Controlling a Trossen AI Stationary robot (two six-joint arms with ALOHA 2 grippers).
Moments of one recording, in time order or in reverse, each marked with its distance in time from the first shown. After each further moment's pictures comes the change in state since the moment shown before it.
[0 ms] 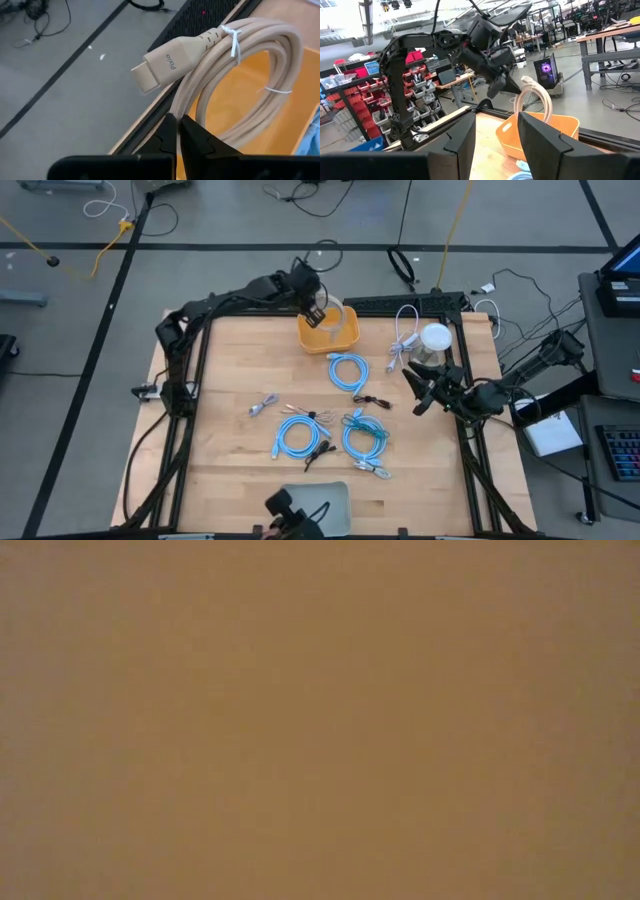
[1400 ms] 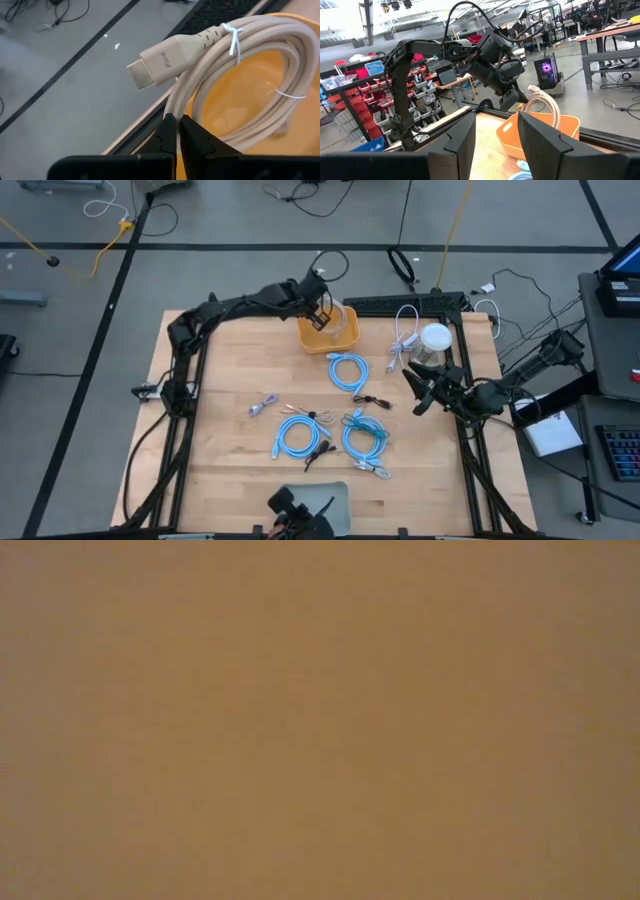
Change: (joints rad) left arm -0.011 0.096 0.000 0.043 -0.110 -0.092; right arm 0.000 0.000 0.000 0.000 0.000 0.007
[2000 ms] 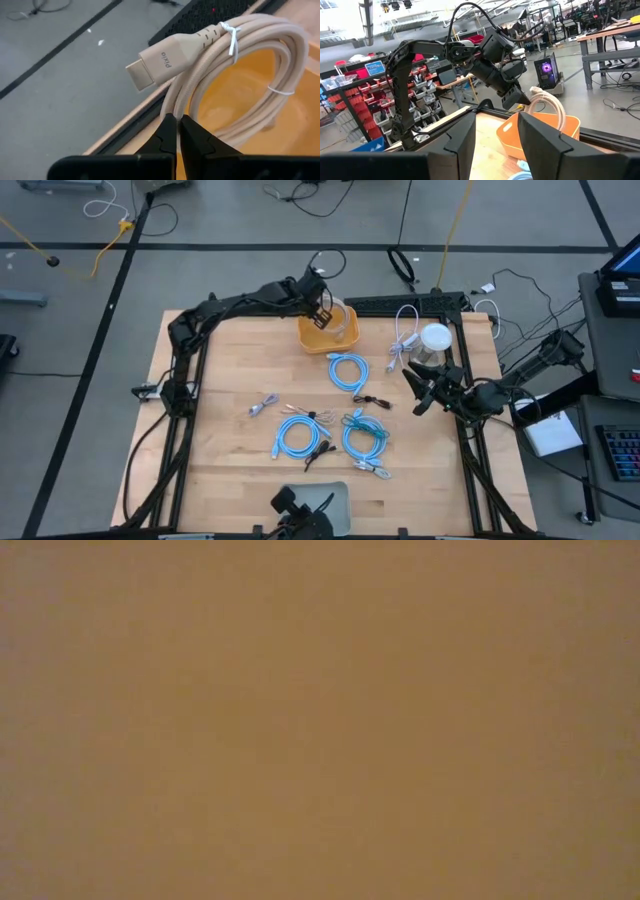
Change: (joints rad) left arm 0.017 0.008 0.000 0.023 0.098 -0.055; right arm 0.000 0.000 0.000 0.000 0.000 0.000
